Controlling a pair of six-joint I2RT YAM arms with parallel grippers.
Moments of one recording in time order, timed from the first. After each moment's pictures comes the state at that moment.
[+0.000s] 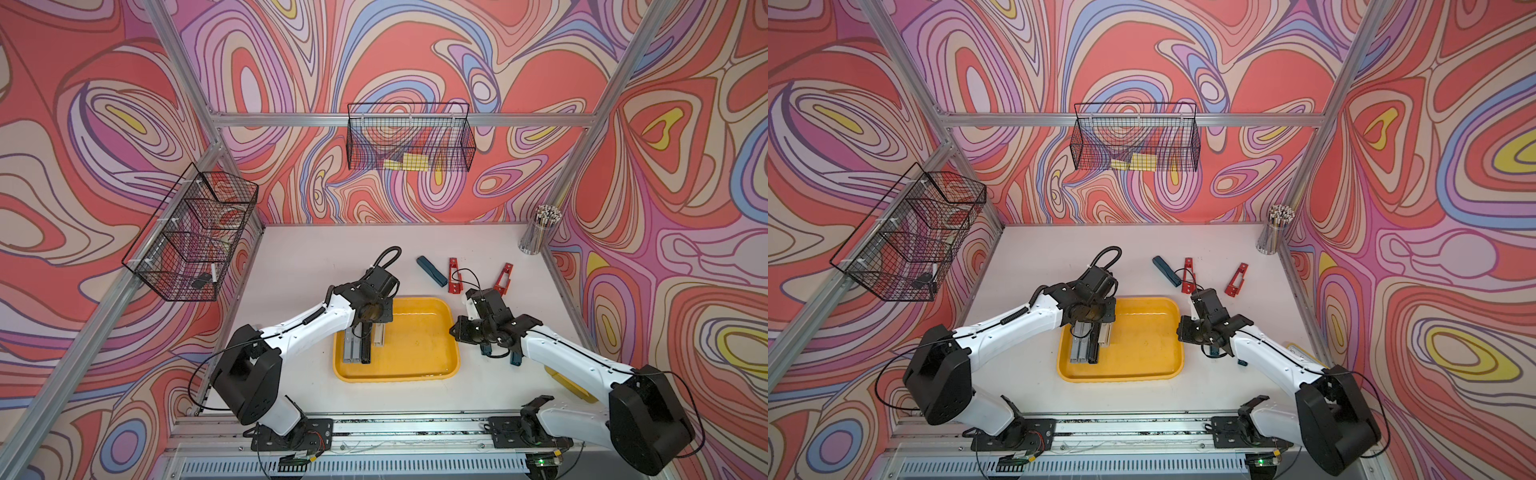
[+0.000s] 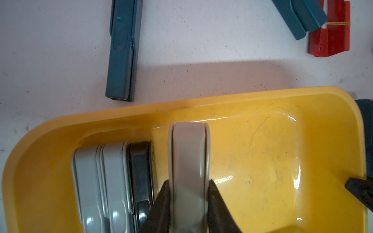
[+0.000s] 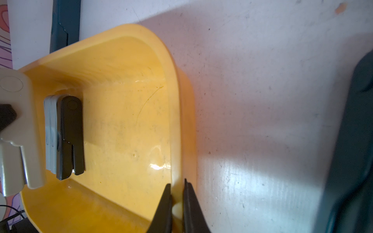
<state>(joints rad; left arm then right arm) -0.71 1.55 1.12 -0.66 -0.14 -0.66 0.46 1.23 0.64 -0.40 -0.23 0.58</state>
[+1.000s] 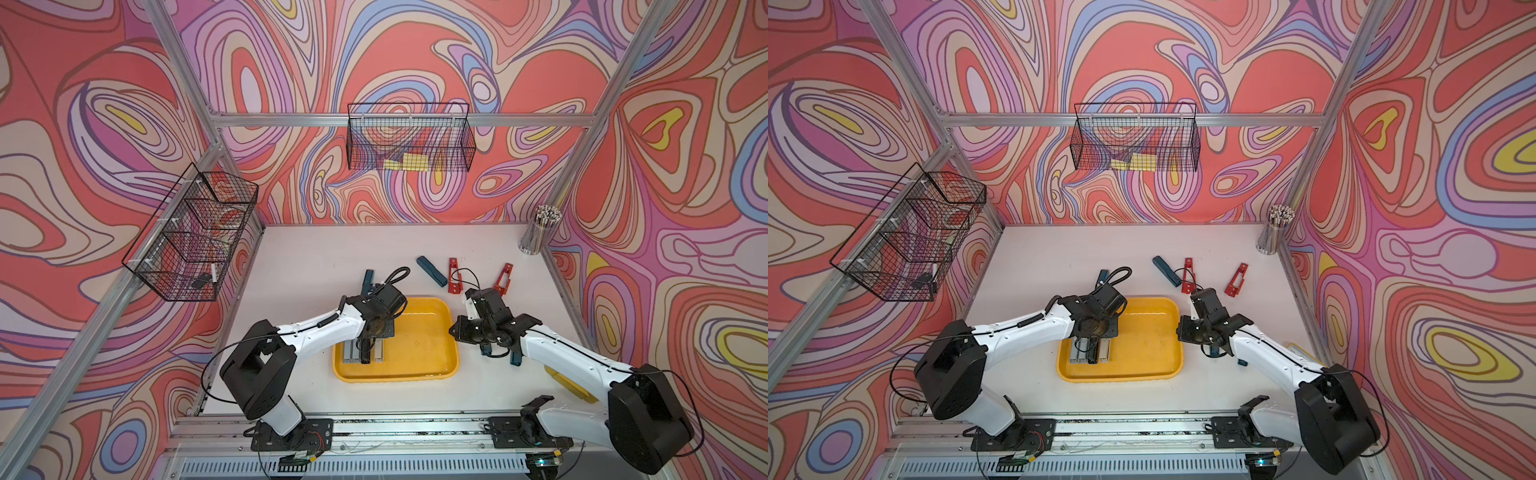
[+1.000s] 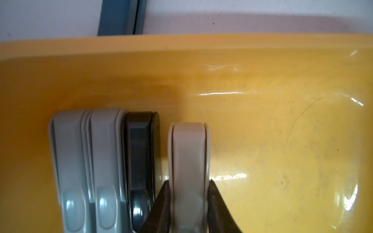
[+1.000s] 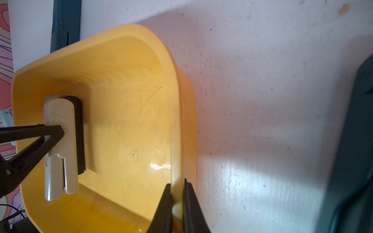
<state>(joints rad) -0.78 1.61 1.03 -0.66 -0.21 -0.79 0.46 1.24 0.65 -0.39 -0.24 0.58</state>
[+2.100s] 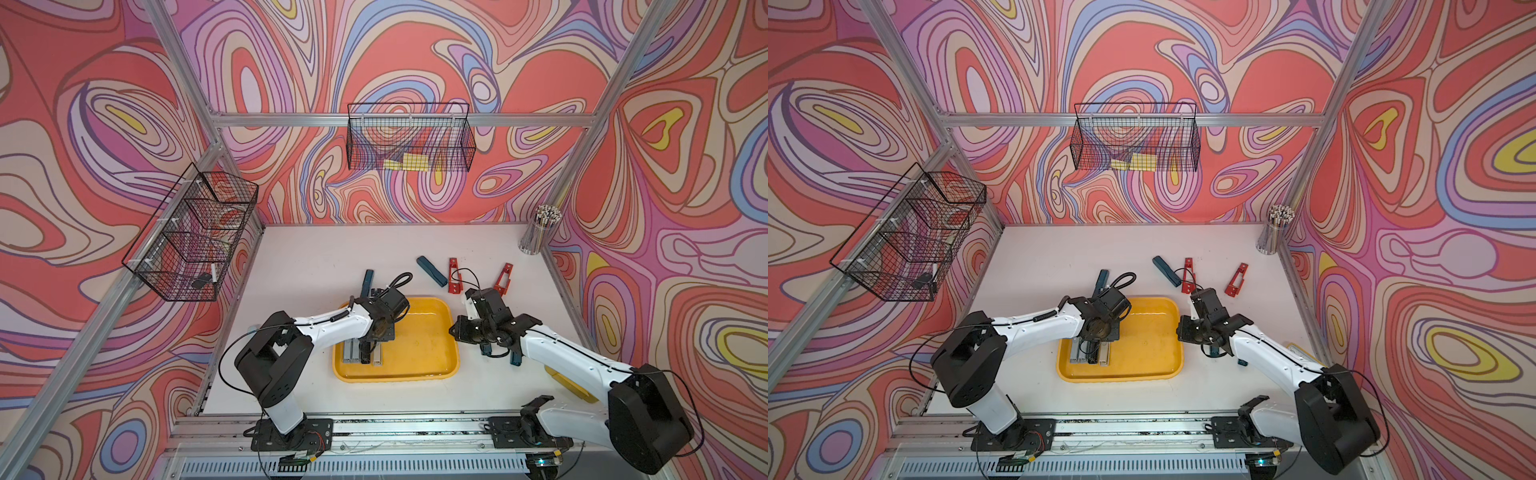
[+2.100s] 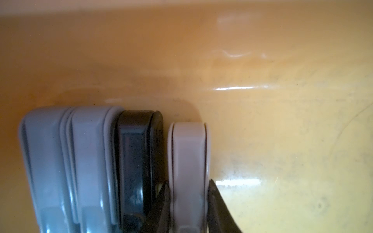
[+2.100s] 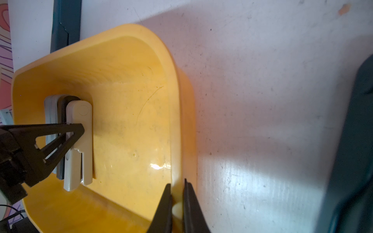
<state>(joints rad) -0.79 1.69 1.03 -0.65 -0.23 -0.80 0.46 1.24 0.65 -0.39 -0.24 0.58</state>
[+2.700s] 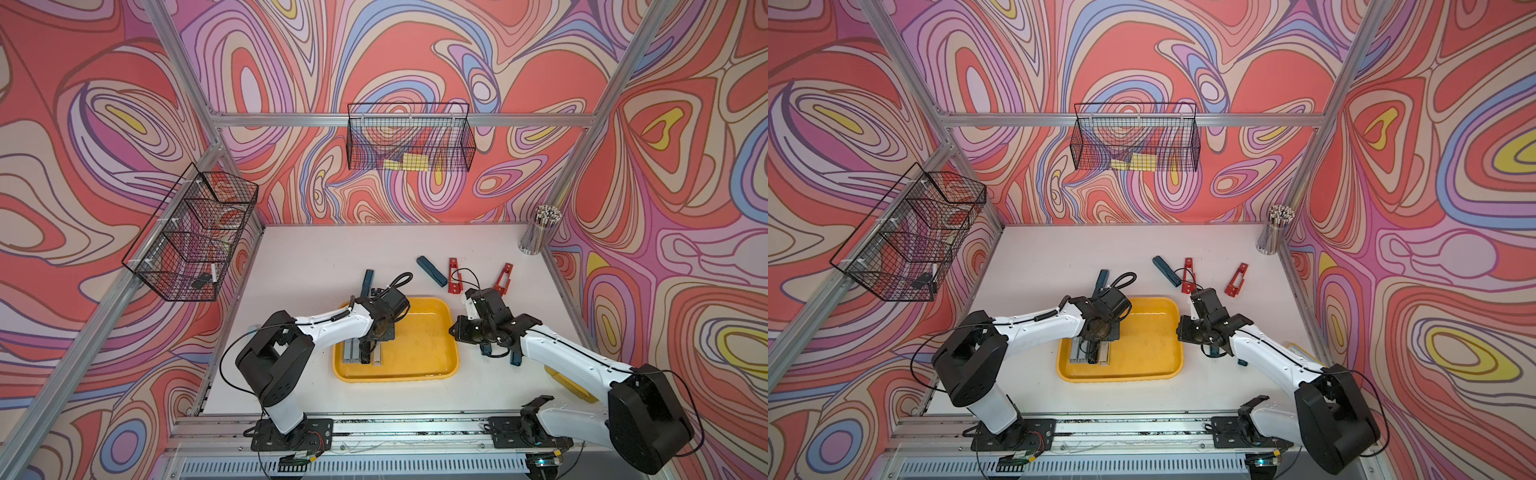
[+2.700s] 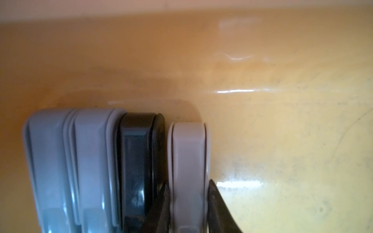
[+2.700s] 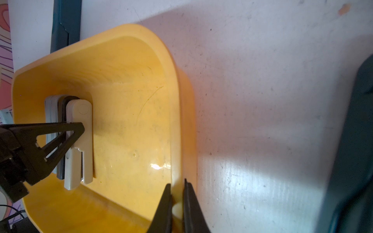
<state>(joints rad) -0.79 1.70 1.04 -0.65 -0.24 -0.81 0.46 1.24 0.65 -0.39 -0.24 0.58</state>
